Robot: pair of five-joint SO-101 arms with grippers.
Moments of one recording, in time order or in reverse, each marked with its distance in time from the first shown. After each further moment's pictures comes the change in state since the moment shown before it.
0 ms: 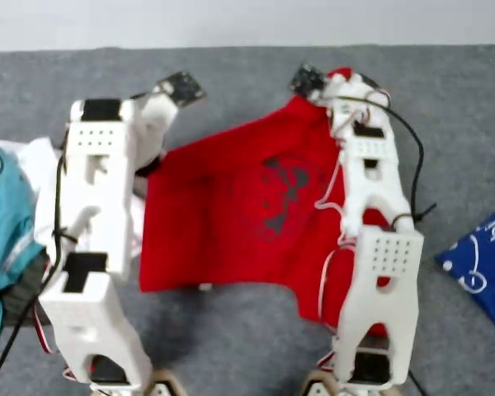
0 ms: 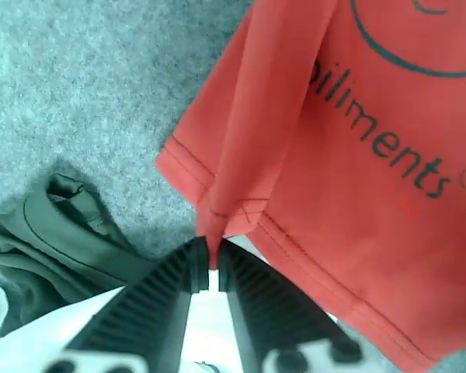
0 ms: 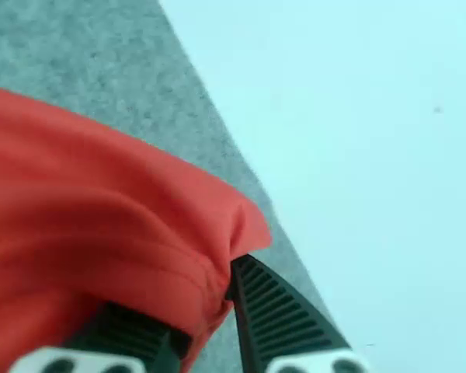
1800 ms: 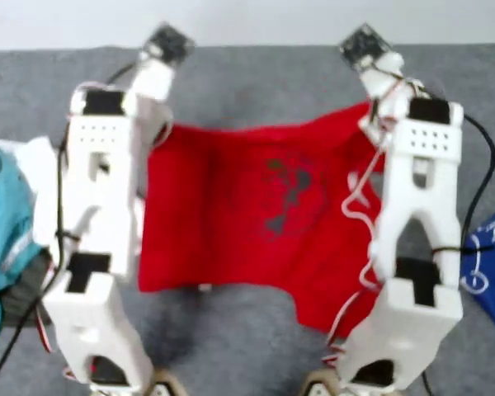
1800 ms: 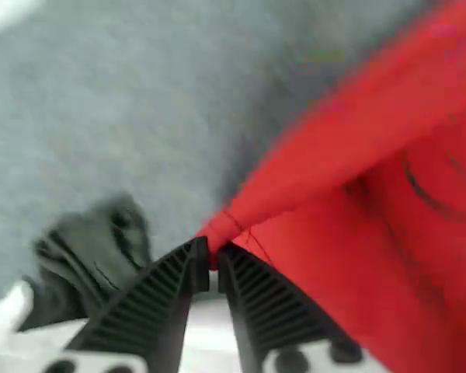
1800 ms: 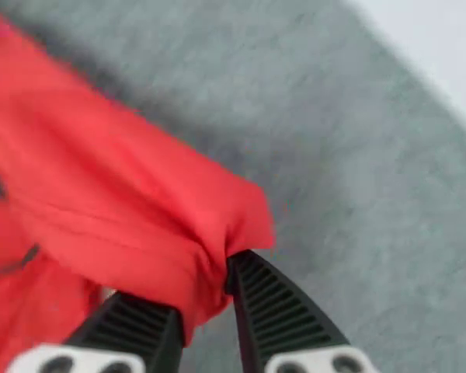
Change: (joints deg) left arm 2.5 0.0 -6.2 -3.1 14.1; right arm 4.7 -36.0 11.3 58.3 -16.2
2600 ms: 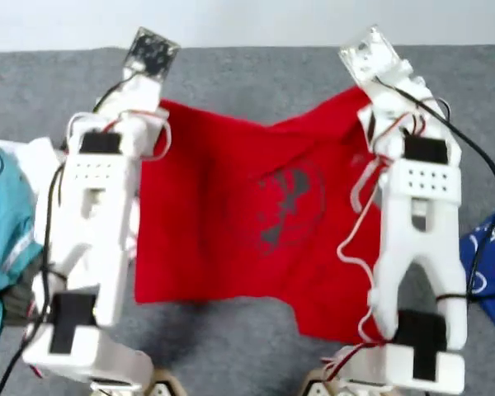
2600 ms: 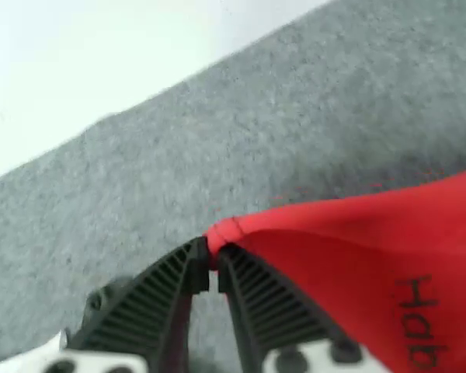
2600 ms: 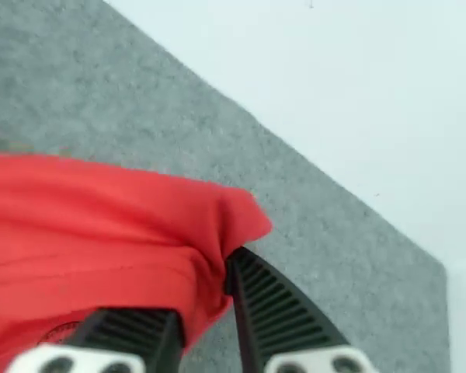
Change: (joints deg) left arm -1.0 -16.8 30.5 -41.1 10.1; right arm -0.4 -20.0 28.9 -34.7 -4.8
